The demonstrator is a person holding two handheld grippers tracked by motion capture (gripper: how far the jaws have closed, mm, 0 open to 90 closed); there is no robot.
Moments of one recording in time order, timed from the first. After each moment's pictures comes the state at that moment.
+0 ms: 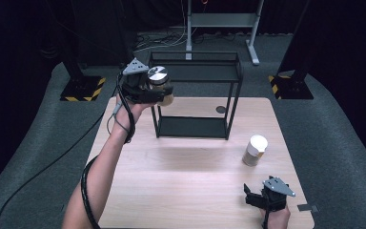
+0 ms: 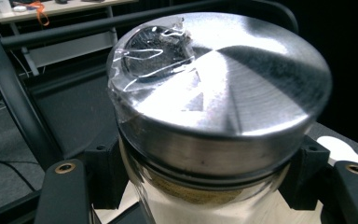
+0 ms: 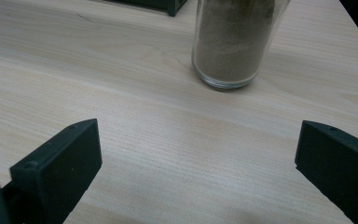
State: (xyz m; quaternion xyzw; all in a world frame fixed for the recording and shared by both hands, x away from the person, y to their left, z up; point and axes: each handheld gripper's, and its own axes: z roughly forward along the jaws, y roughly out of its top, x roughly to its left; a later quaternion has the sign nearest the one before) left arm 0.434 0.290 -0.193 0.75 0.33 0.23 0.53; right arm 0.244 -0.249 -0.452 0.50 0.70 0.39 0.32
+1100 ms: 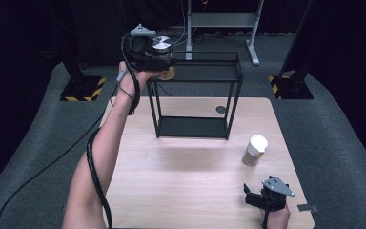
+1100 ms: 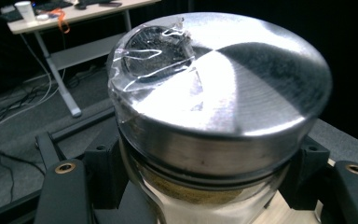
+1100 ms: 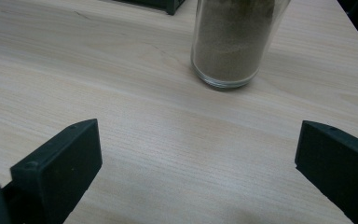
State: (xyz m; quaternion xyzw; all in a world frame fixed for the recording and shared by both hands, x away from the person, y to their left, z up) left arm 0.479 0.263 -0.124 0.75 0.36 0.26 0.49; right arm 0.244 -0.246 -0.452 0.50 0.70 0.38 0.33
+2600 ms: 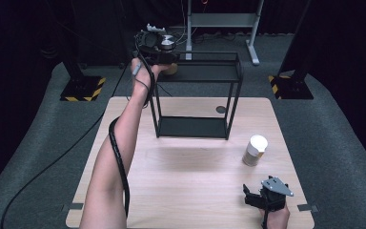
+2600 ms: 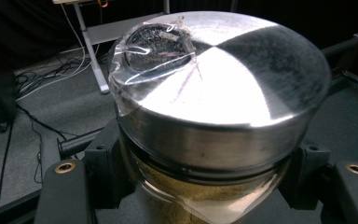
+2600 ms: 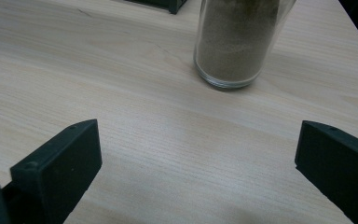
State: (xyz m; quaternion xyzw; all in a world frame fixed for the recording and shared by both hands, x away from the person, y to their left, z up) left arm 0.516 0.226 -0.141 0.72 0.43 0.28 0.46; right arm 0.244 -0.245 -0.452 0.50 0.71 0.38 0.33
